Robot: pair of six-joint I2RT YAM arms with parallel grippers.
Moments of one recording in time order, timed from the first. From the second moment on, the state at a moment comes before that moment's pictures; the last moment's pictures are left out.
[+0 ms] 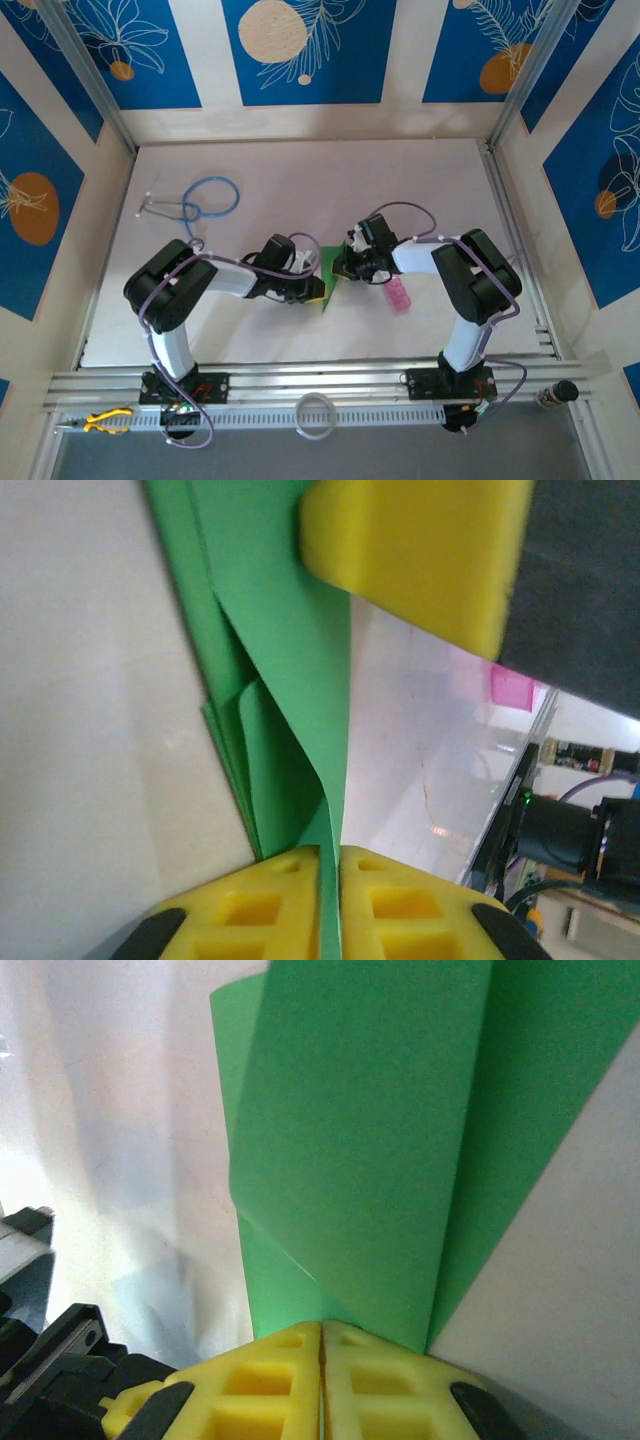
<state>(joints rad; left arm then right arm) -0.68 1.81 0.72 0.22 0.72 -0.80 0.49 1.78 0.80 -0.03 -0.55 0.74</state>
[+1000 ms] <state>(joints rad) -0.70 1.79 0.74 0.08 0.76 -0.73 0.50 1.78 0.81 -0.06 -0.54 0.74</state>
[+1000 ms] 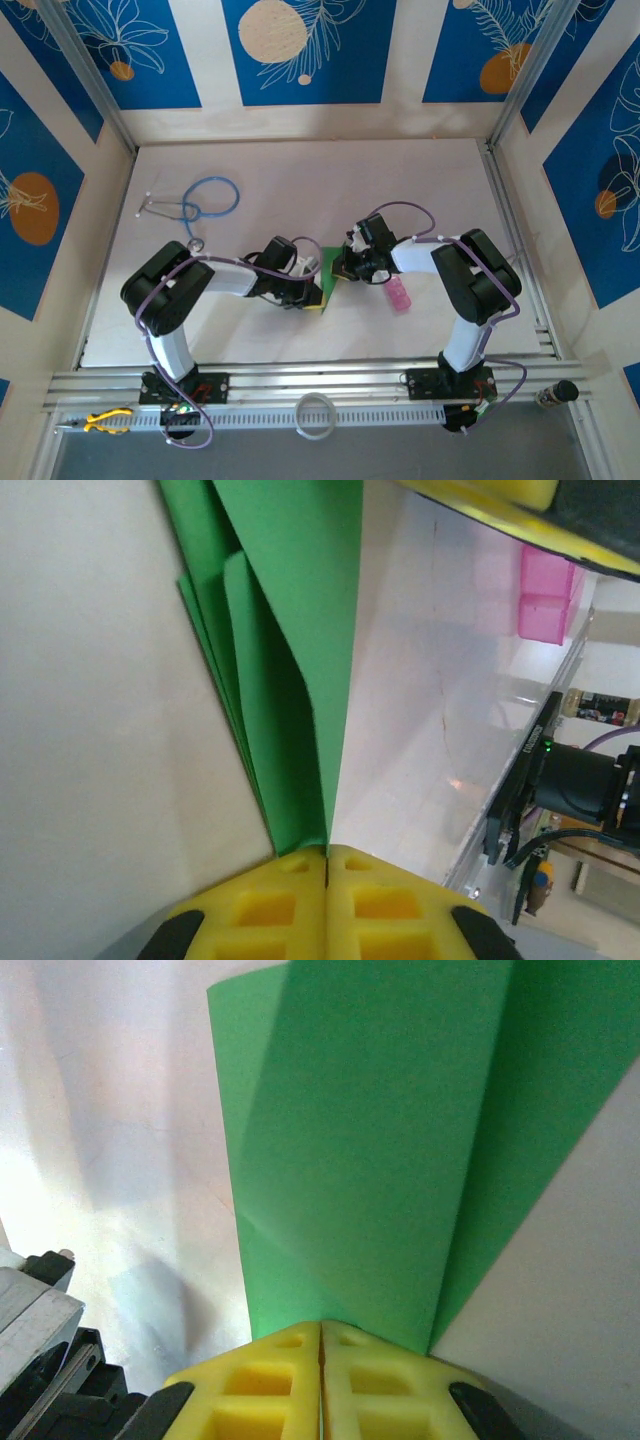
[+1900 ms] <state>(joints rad) -0.71 1.78 0.74 -0.01 0.79 -0.65 0.50 1.79 0.83 -0.09 -0.55 0.74</state>
